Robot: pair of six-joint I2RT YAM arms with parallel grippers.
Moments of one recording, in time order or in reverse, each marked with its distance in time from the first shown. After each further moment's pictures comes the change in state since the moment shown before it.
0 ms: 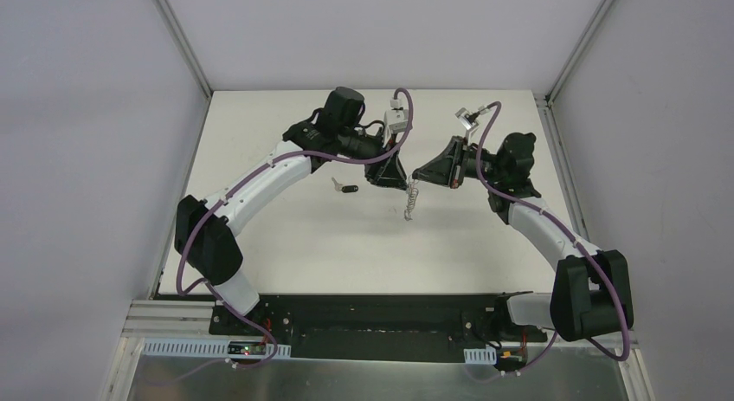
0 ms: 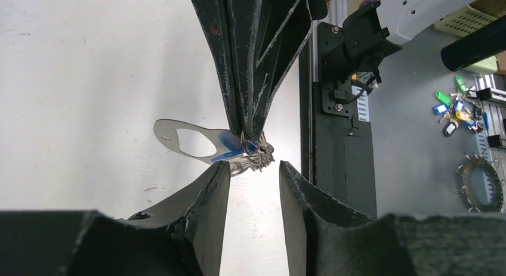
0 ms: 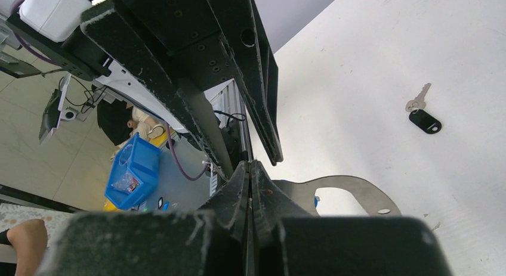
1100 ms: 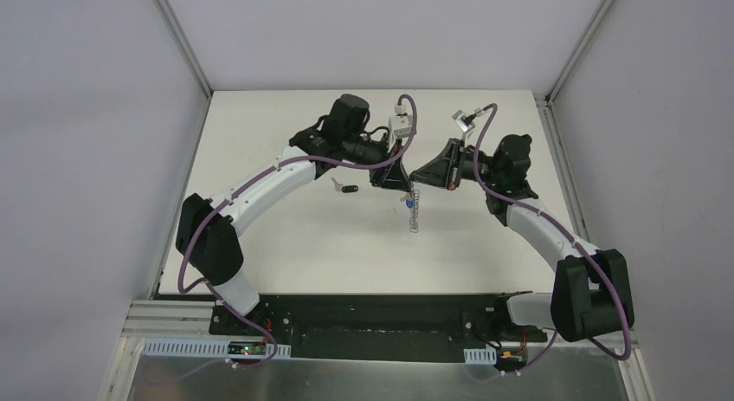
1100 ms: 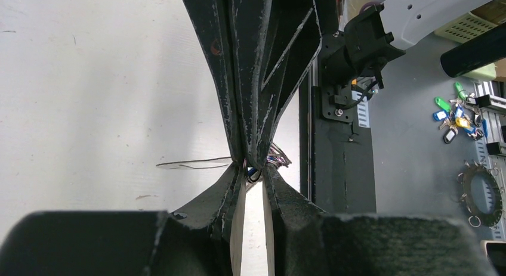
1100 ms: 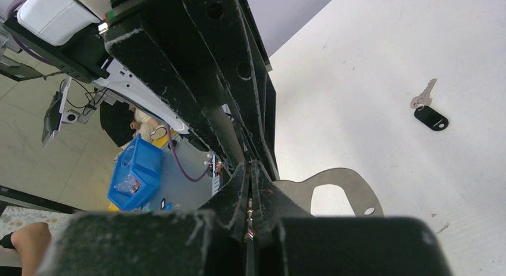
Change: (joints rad) left arm -0.024 0.002 -0.070 0.113 -0.014 -0.055; right arm 0.025 0.000 -0.014 0.000 0.023 0.006
